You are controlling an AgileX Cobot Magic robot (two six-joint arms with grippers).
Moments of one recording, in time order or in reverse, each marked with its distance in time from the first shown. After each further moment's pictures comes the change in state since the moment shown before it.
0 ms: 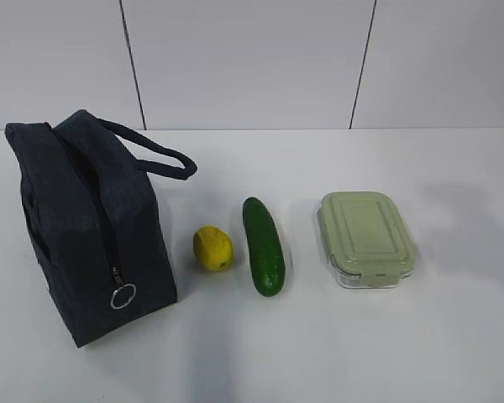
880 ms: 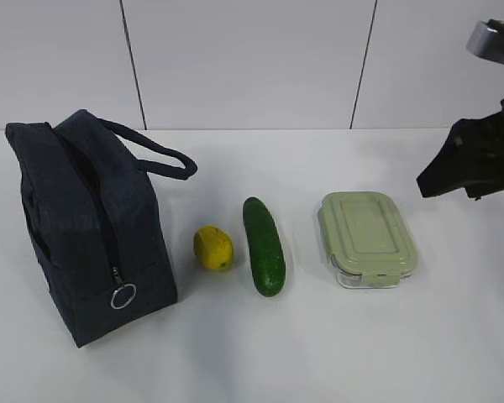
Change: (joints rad) left arm 0.000 0.000 0.000 0.000 0.000 0.000; right arm -0.024 0.739 -0.369 0.373 0.053 -0.426
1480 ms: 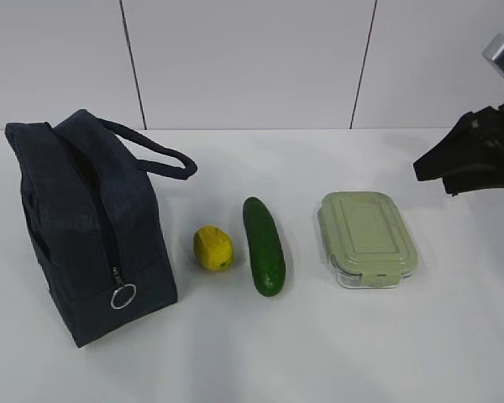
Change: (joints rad) left arm 0.000 0.000 0.000 0.000 0.000 0.000; right arm -0.226 0.266 -0.093 0.389 0.150 -0.415
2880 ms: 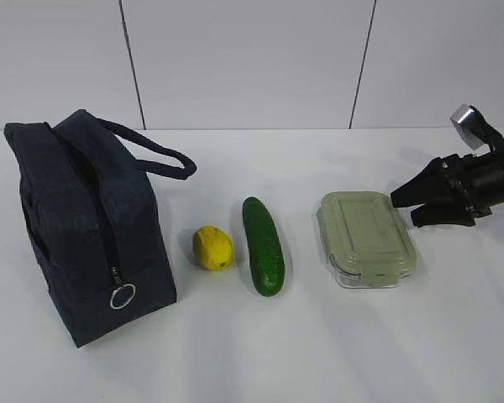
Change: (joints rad) left arm 0.000 0.000 0.000 0.000 0.000 0.000; right arm -0.072 0.465 -0.200 0.173 0.068 -0.200
